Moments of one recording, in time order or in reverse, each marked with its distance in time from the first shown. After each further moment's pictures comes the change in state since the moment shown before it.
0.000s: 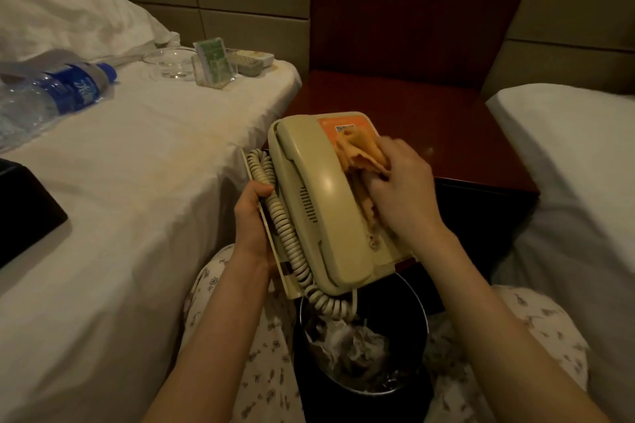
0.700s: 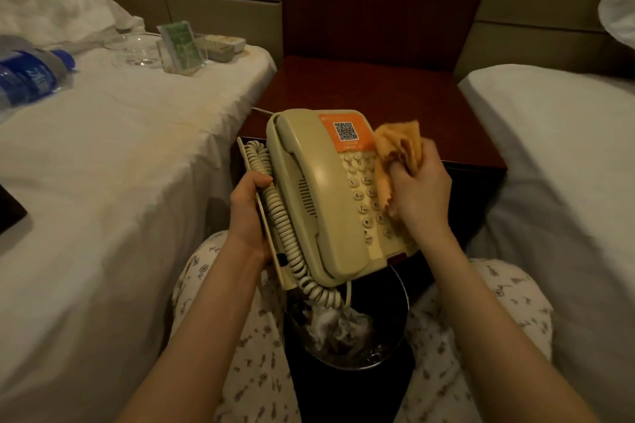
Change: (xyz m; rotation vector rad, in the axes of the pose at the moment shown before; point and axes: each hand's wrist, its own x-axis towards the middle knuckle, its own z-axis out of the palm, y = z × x) left_hand 0.002 -0.017 0.002 0.100 -0.015 -0.099; right_hand -0.027 0.035 -0.018 0.191 0.216 0.365
